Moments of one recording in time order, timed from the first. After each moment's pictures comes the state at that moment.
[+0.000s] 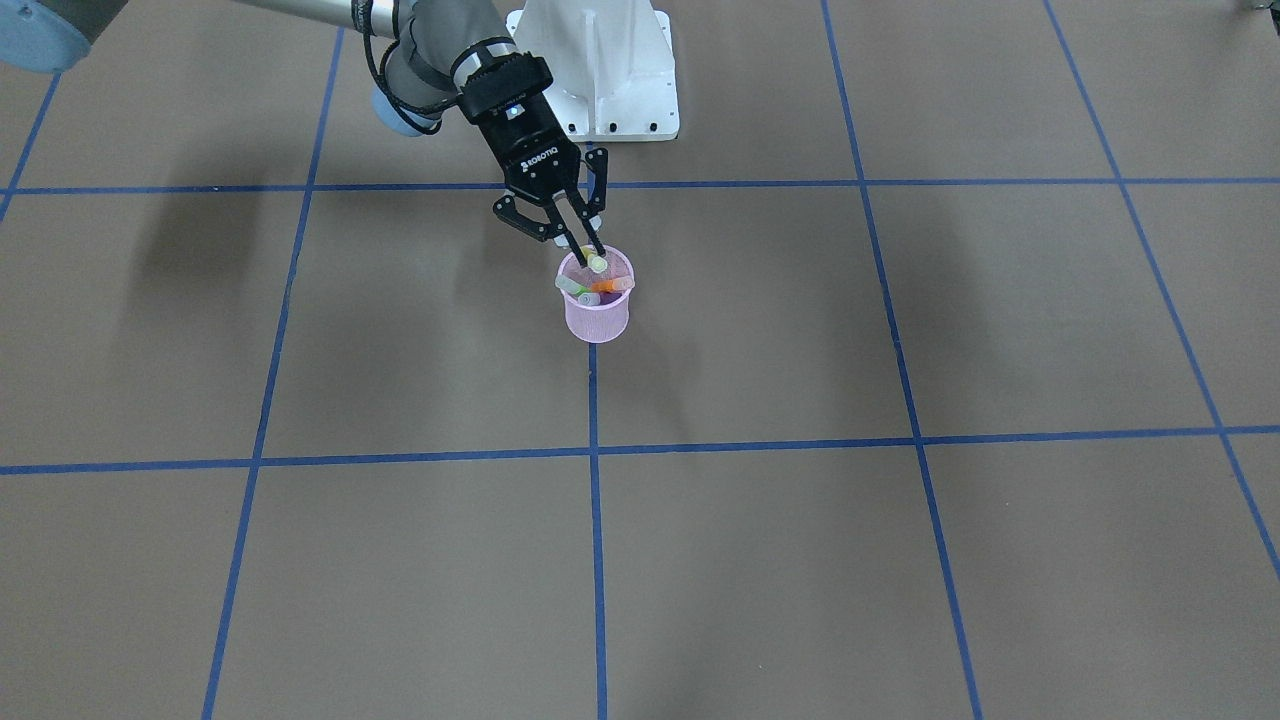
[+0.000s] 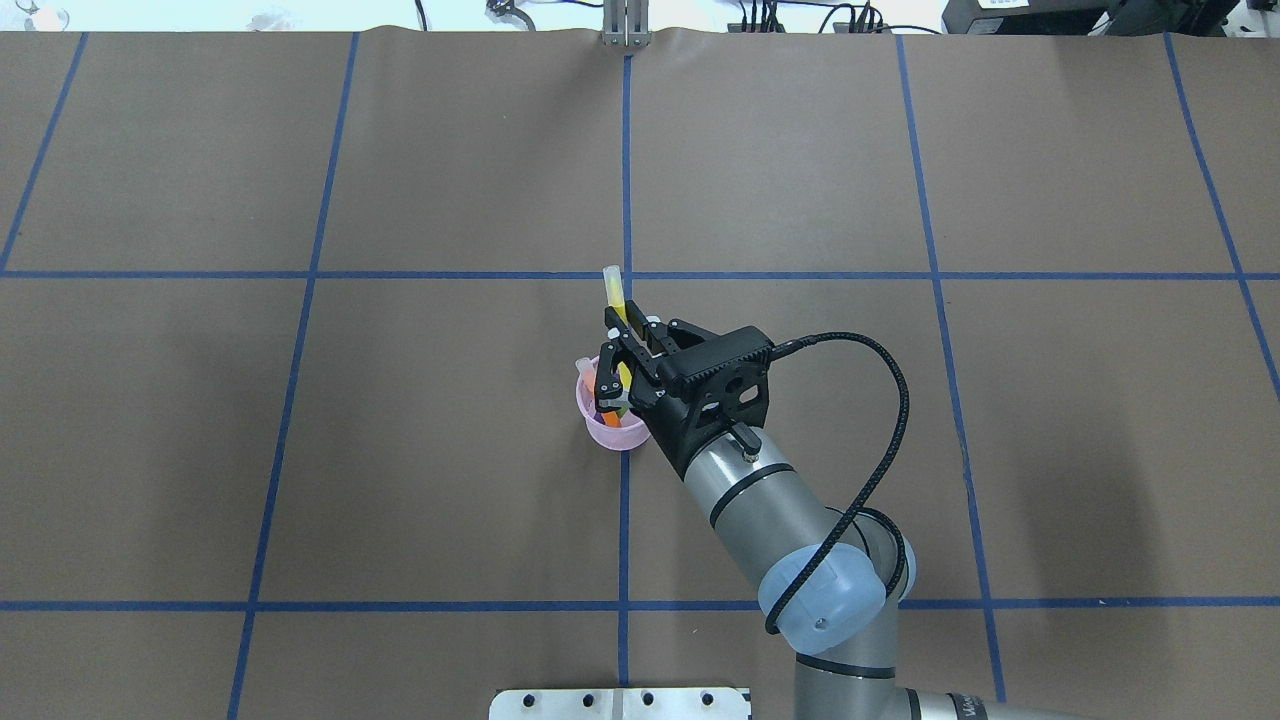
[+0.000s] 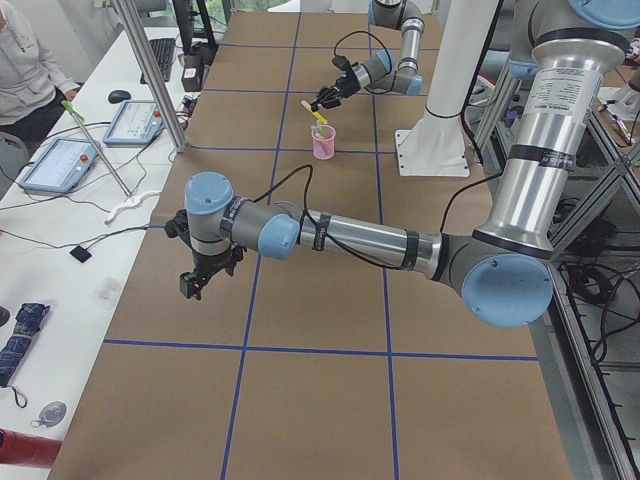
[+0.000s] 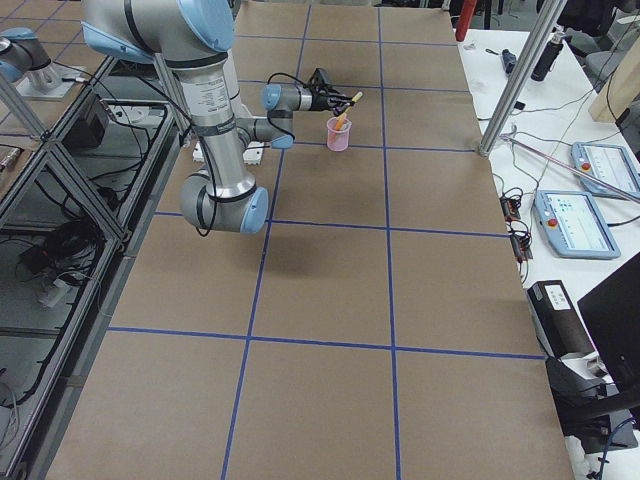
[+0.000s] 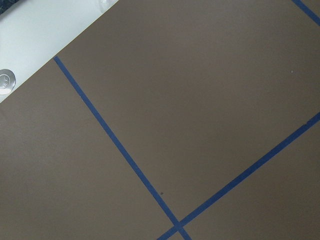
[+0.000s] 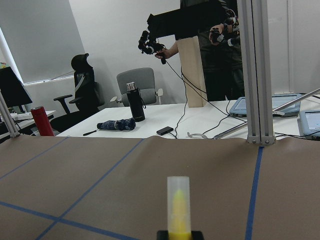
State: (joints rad) left arm -1.50 -1.80 -1.52 -1.75 -2.27 0.38; right arm 0.20 -1.05 1.63 -0.48 0.78 0.78
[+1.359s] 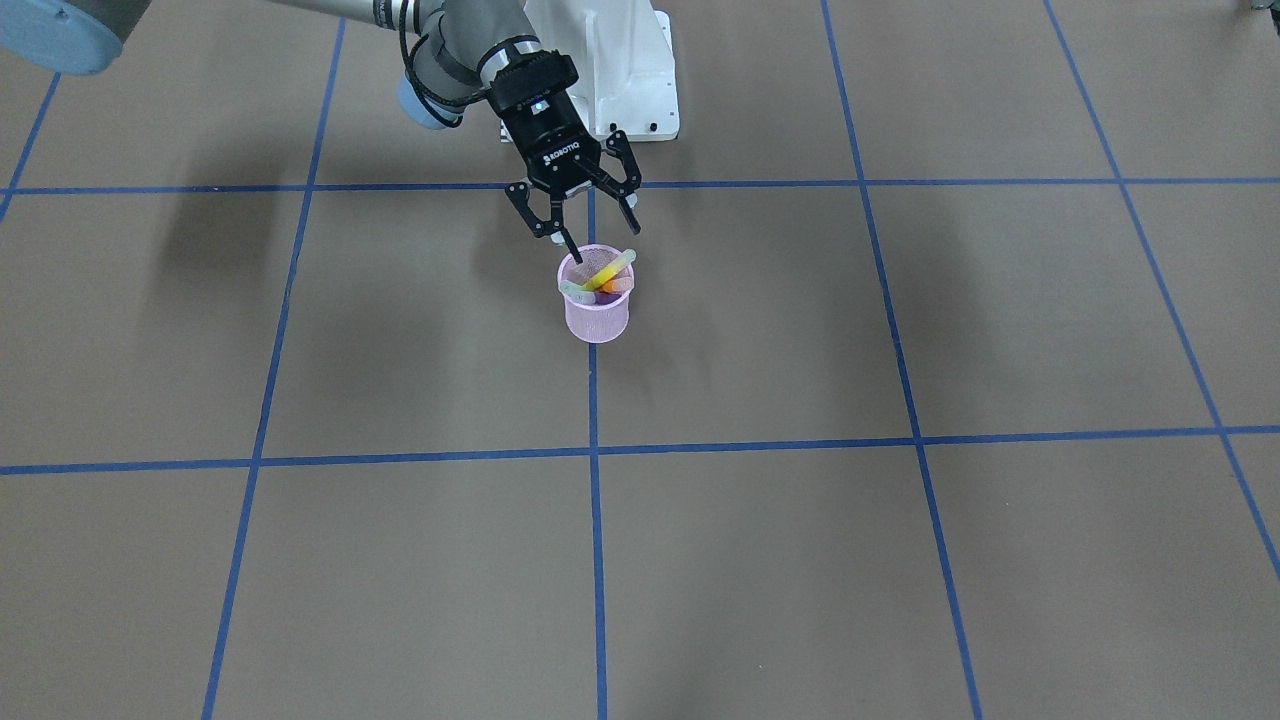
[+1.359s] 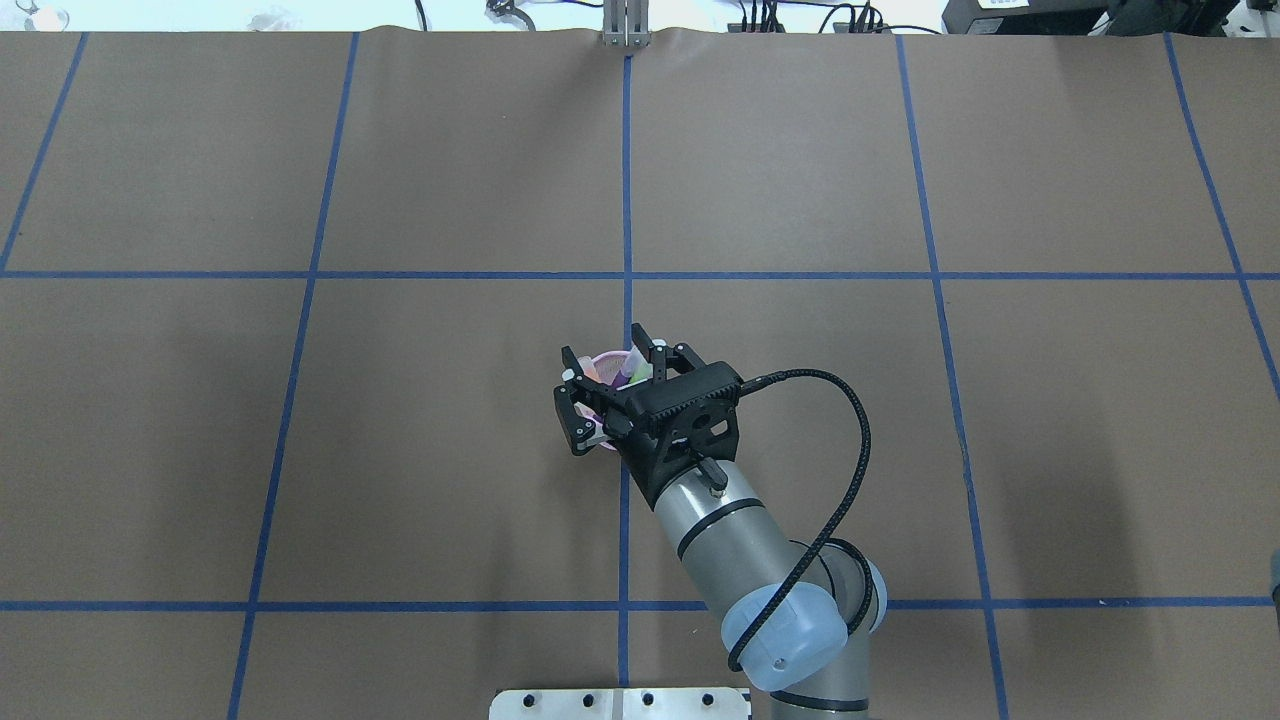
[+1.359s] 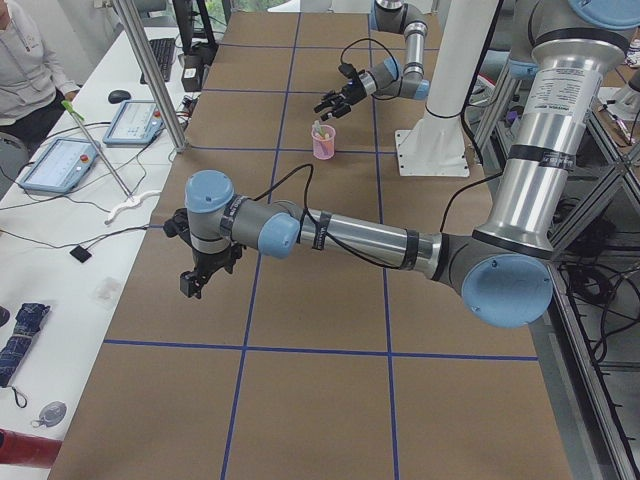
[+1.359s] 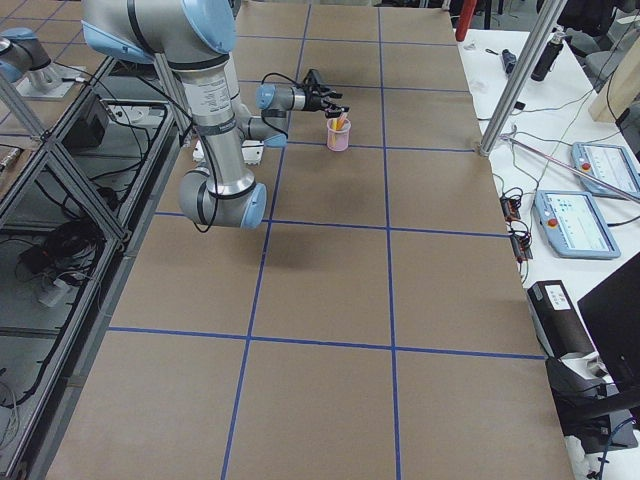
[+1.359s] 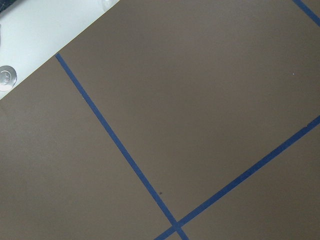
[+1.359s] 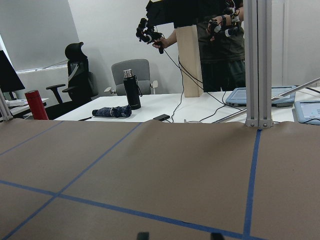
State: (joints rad) left arm -1.50 -1.80 -1.53 -1.75 -2.27 0.32; right arm 0.16 -1.00 1.60 -0.49 0.73 0.78
